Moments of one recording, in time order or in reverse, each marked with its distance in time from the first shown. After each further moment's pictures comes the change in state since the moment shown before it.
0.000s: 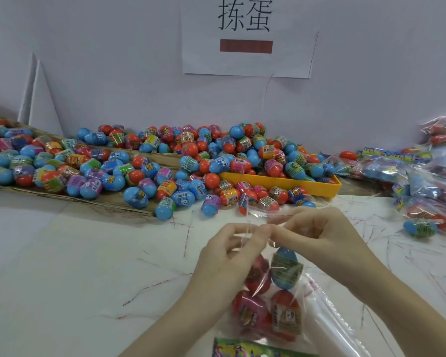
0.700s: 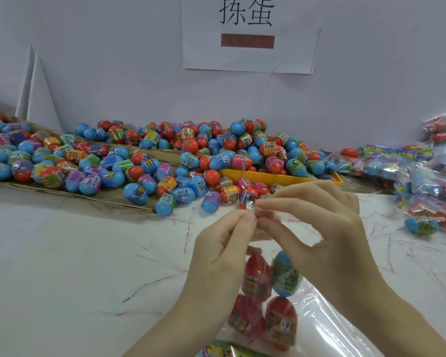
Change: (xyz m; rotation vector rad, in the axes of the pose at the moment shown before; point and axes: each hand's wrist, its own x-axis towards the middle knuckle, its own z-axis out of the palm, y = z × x) left_hand -0.008 0.008 0.001 -0.123 0.021 0.376; right_hand -0.010 -0.009 0.015 -0.571 0.355 -0.657
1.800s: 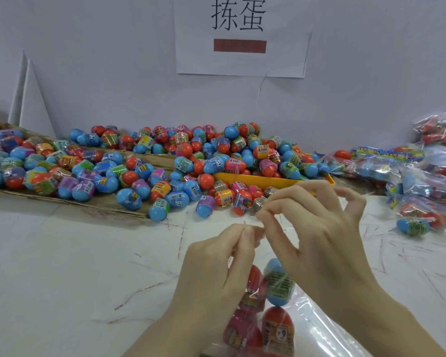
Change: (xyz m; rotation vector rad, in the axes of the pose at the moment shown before) left_hand -0.004 -0.009 -0.005 0.479 -0.014 0.217; right_hand -0.001 0.002 0.001 -0.325 0.019 -0.056
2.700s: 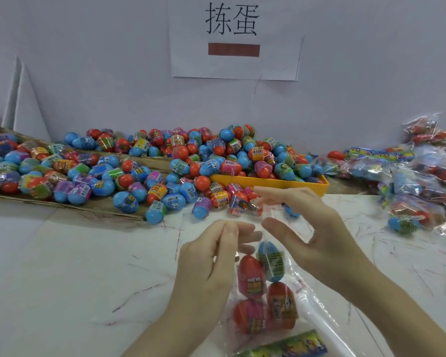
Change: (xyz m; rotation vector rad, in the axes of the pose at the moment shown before) left_hand 0.002 0.001 0.002 -0.350 0.070 -0.132; right_hand 0.005 0.019 -0.005 0.628 -0.309 0.176
